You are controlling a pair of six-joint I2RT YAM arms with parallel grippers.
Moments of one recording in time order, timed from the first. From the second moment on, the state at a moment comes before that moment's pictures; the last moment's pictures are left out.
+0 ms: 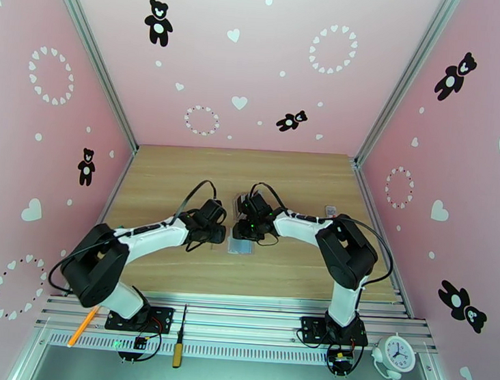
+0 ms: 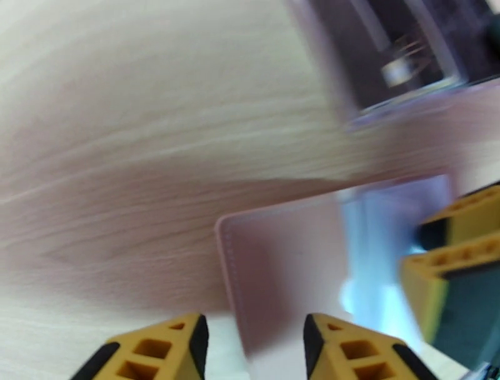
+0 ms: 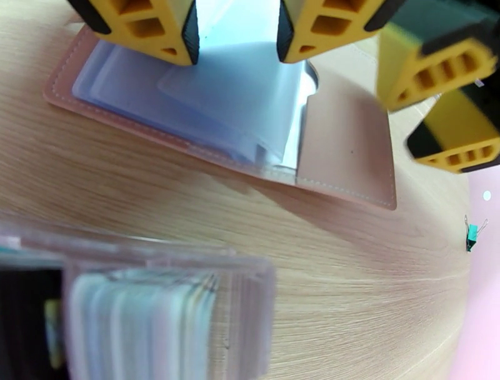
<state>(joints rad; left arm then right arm) -0.66 1.51 0.86 -0.41 -0.08 -0.51 0.73 1.88 1.11 -0.31 -0.32 0.63</state>
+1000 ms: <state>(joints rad) -0.68 1.41 0.62 -0.16 0.13 -0.56 0.72 1.90 1.11 -0.24 -0.37 0.70</state>
